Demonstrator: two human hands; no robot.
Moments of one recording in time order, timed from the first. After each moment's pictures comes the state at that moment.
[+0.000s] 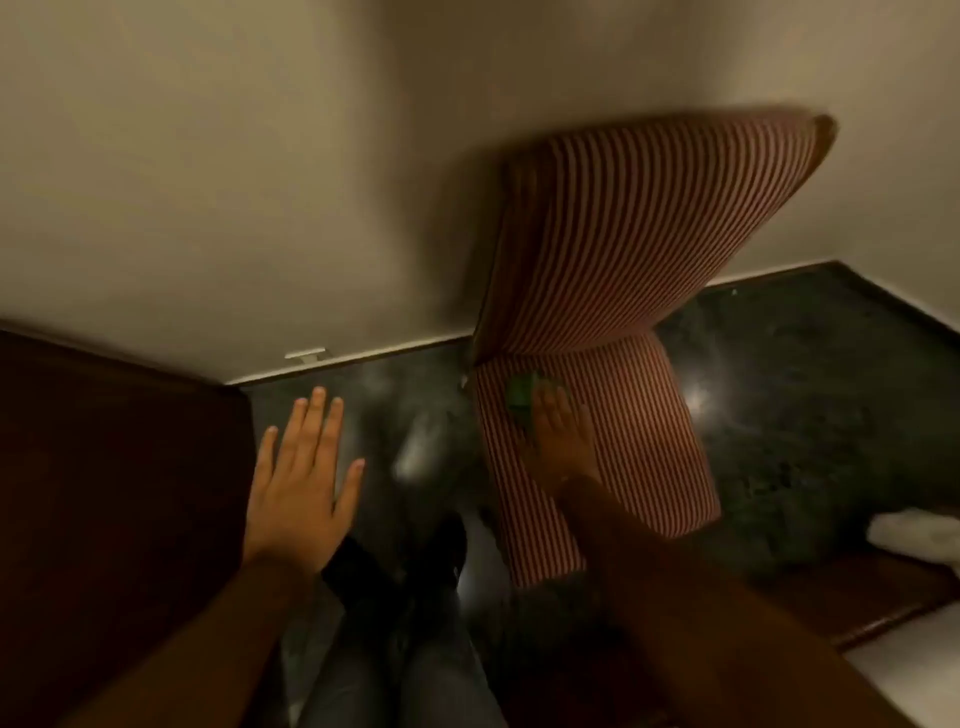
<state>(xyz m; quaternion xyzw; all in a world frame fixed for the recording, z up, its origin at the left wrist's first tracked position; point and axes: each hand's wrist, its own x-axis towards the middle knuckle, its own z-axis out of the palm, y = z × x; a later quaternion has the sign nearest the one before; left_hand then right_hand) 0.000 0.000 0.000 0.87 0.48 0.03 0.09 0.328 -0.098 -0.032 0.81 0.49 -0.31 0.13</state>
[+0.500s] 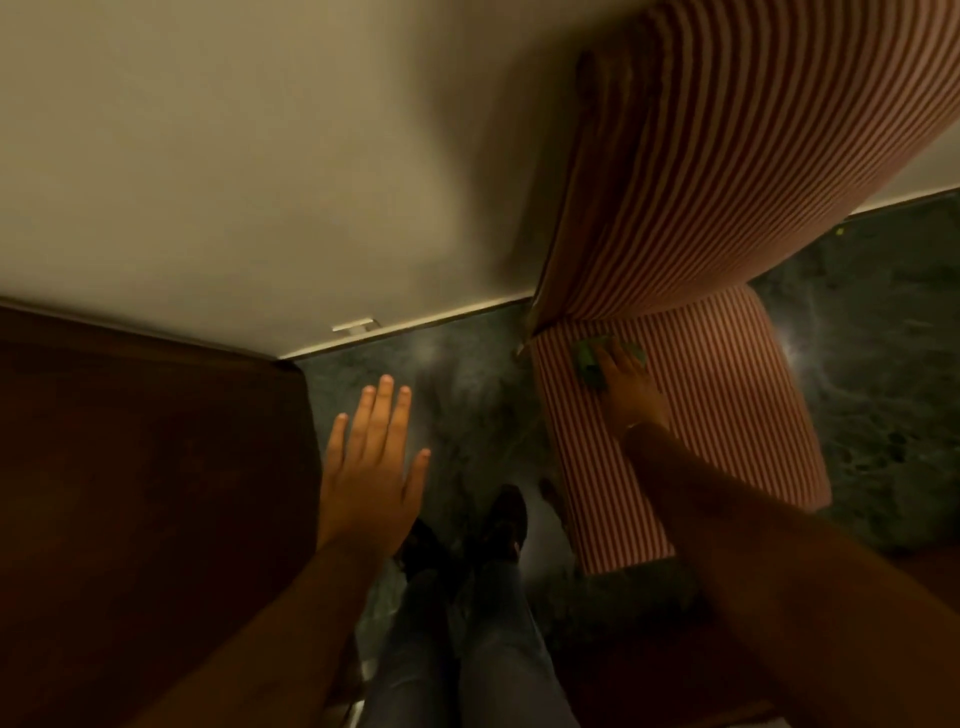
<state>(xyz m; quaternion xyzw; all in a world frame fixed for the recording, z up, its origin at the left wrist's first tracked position) 0.003 0.002 -0.070 0.88 0.47 -0.04 0.07 0.360 -0.062 -0.106 0.83 0.42 -0.36 0.06</state>
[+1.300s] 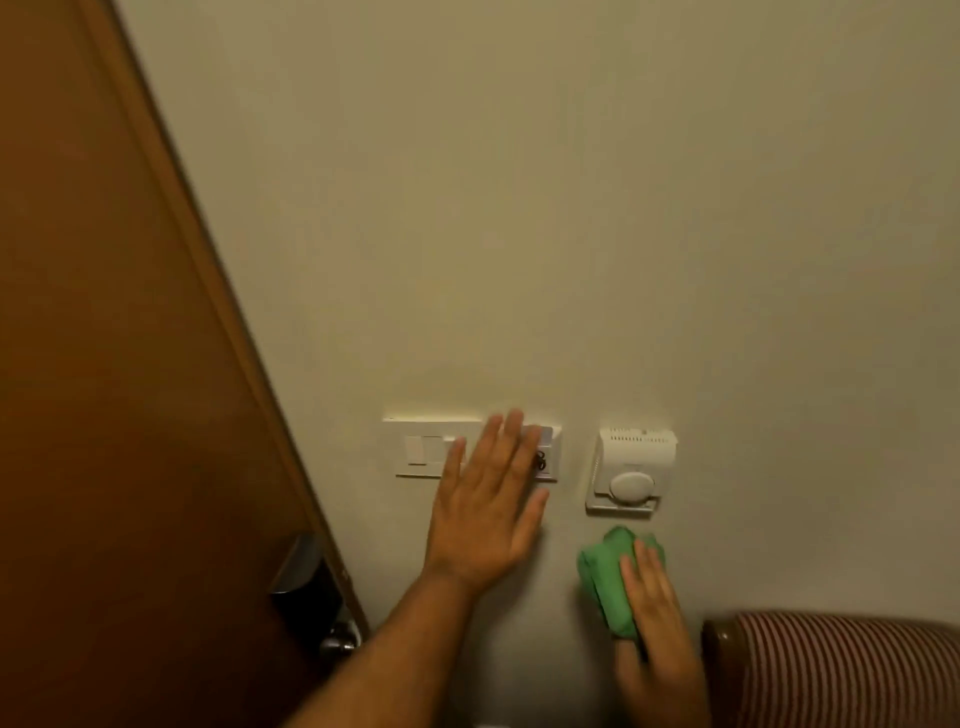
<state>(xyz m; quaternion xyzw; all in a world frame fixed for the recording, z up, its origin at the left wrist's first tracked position) -0.024 0.219 0.423 0.81 0.43 0.34 -0.22 0.176 0.095 0.329 0.56 0.67 0.05 -0.49</state>
